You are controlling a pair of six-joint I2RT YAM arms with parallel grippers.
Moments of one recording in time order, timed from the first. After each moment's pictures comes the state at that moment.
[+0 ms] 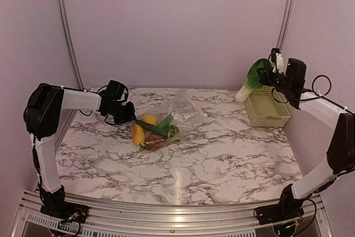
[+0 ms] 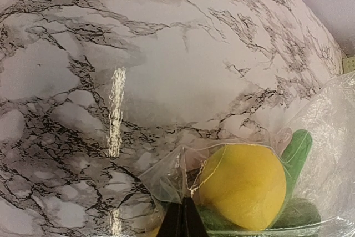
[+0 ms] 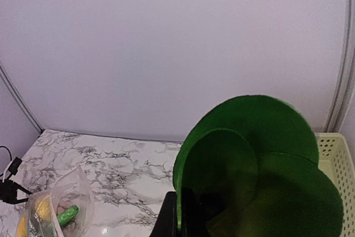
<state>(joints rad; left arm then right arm) -0.38 2.00 1.32 -0.22 0.18 -0.64 0.04 1.44 1.09 0.20 -0.36 0.21</state>
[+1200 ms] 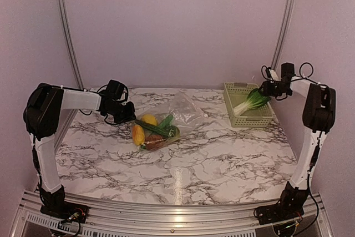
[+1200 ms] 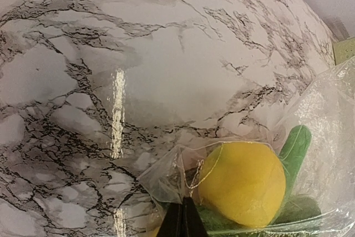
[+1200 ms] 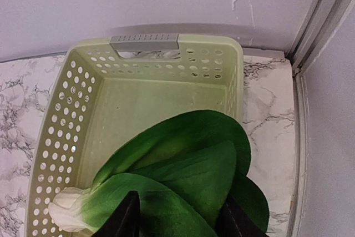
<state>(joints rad) -0.38 2.00 1.32 -0.23 0.18 -0.60 -0.21 2.11 1.76 -0.43 -0.41 -0.12</state>
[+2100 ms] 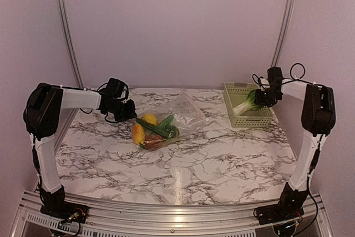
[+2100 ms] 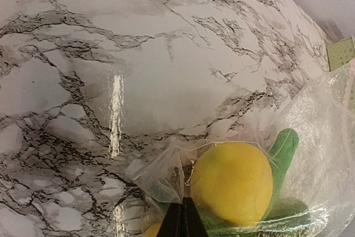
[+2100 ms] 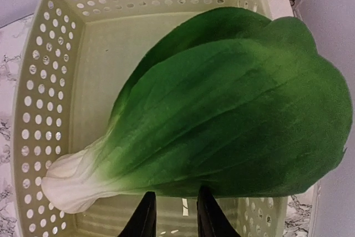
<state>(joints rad) -0.38 2.00 1.35 -0.23 0.19 -0.60 -0.07 1.99 1.57 -0.49 -0.13 0.02</state>
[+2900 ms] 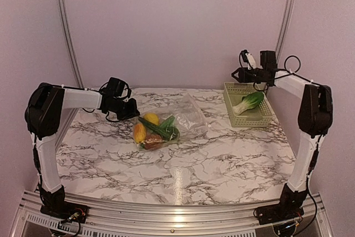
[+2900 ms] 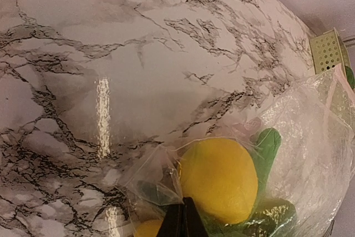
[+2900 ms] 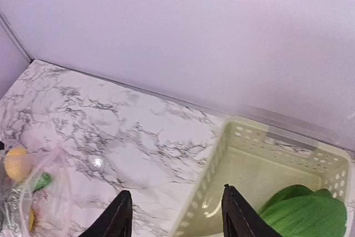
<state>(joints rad) -0.38 2.01 1.36 -0.19 0.25 -0.58 0.02 2.03 1.73 -0.23 -0.41 -0.07</state>
